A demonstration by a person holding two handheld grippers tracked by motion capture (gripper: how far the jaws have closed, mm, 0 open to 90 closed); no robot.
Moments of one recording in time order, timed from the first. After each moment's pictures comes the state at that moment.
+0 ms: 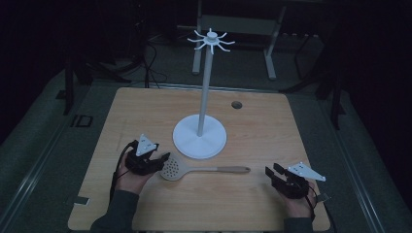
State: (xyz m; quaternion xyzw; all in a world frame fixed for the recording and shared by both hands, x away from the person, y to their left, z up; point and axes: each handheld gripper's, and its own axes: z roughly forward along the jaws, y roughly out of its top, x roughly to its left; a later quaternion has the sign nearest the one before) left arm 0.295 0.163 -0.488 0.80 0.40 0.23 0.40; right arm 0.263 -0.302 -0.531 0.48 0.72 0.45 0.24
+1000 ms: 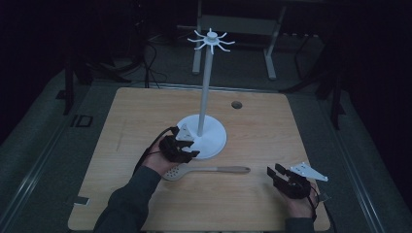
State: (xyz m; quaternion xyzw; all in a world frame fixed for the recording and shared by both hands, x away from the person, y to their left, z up) left arm 0.342 0.080 -0.468 0.90 0.24 0.14 0.34; right arm 0.263 -0.308 -0.532 0.48 0.72 0.45 0.23
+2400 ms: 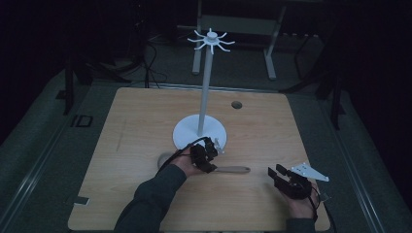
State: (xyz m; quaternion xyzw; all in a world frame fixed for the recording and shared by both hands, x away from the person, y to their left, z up) left arm 0.359 -0.001 -0.518 0.96 0.17 0.07 0.21; right arm 0.263 -0.311 -0.533 0.49 0.72 0.44 0.23
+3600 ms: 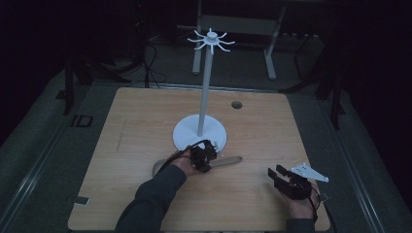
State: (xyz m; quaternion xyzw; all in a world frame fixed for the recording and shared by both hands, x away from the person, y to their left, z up) left arm 0.362 0.010 -0.527 0.97 0.19 0.08 0.16; right arm 0.262 -0.311 -0.535 0.49 0.72 0.44 0.23
